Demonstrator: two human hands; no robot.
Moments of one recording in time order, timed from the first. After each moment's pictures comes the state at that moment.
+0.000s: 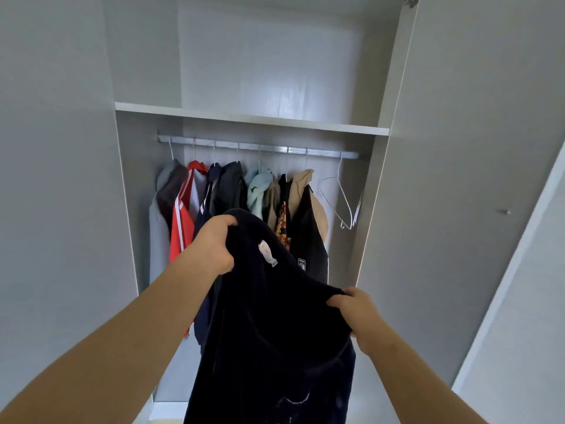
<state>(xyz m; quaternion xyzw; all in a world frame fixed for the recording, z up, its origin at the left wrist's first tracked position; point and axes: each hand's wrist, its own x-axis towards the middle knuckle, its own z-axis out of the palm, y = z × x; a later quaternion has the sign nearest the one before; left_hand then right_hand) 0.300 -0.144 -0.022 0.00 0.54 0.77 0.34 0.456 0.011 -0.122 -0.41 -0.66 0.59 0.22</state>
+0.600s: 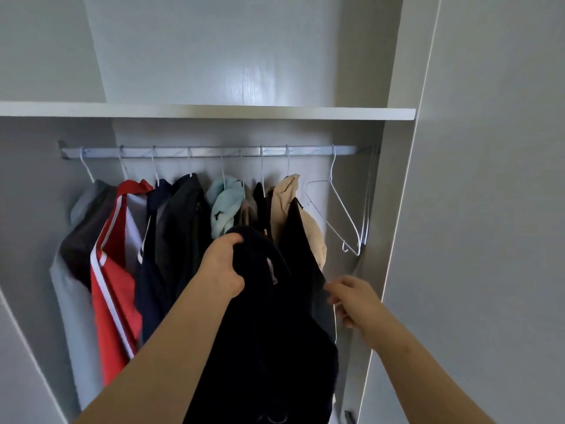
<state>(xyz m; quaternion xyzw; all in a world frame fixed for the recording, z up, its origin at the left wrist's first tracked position) 0.132 0.058 -0.045 0.01 0.50 0.78 0.38 0.288 0.178 -0.113 -0.39 -0.67 0.58 0.26</state>
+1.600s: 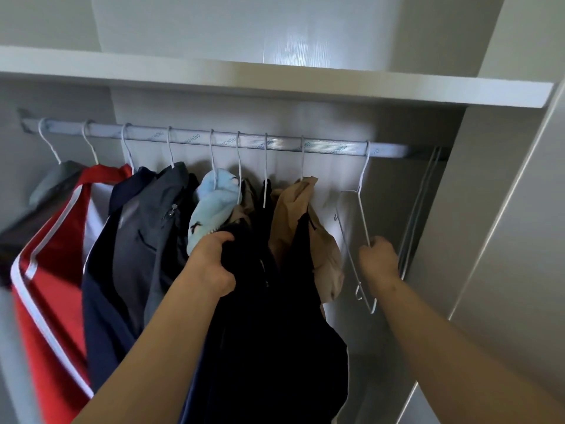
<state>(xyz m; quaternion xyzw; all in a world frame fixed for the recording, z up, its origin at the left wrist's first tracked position) 0.047 0.204 -0.055 -0.08 0.47 0.80 0.37 0.155 0.415 -0.094 -0.46 -0.73 0.39 0.31</state>
